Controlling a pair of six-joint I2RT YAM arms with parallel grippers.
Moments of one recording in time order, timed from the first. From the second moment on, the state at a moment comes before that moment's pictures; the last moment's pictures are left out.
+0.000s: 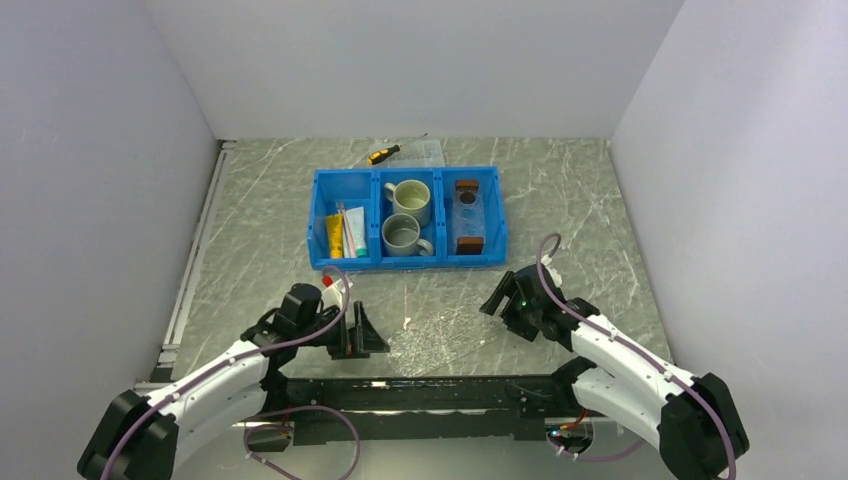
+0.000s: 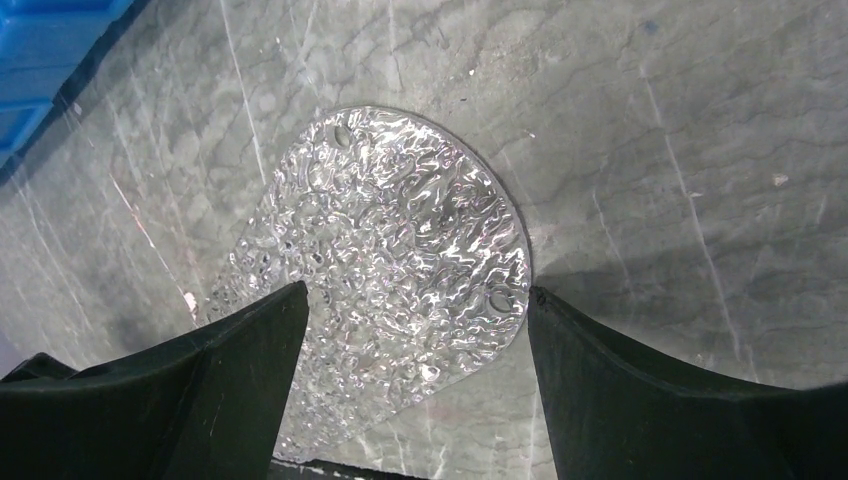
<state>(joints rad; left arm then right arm) -0.54 0.81 0.16 -0.05 0.64 -0.82 0.51 0.89 0.37 -0.42 0.05 1.04</state>
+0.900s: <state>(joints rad) -0.54 0.69 0.11 -0.08 0.71 -0.88 0.94 0.99 0.40 -0.39 0.01 1.22</state>
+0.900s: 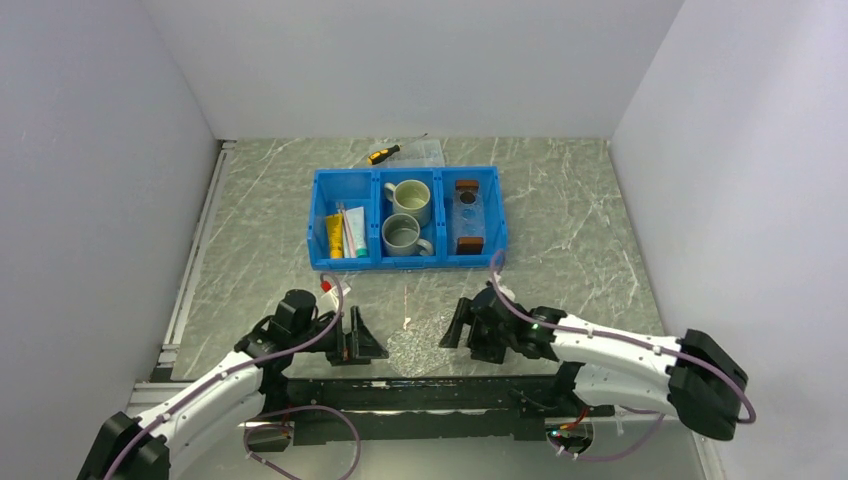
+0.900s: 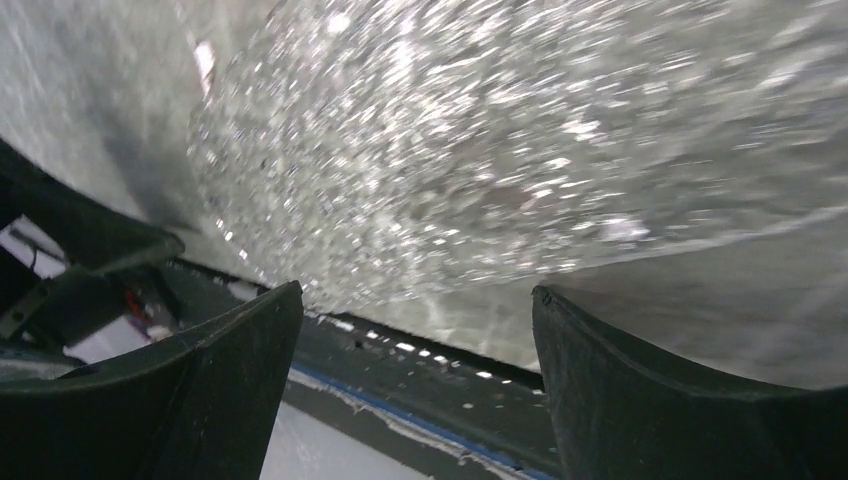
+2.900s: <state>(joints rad) -0.53 0.63 0.33 -0.44 0.37 -0.75 0.90 0.98 0.62 -0.64 0.31 1.12</state>
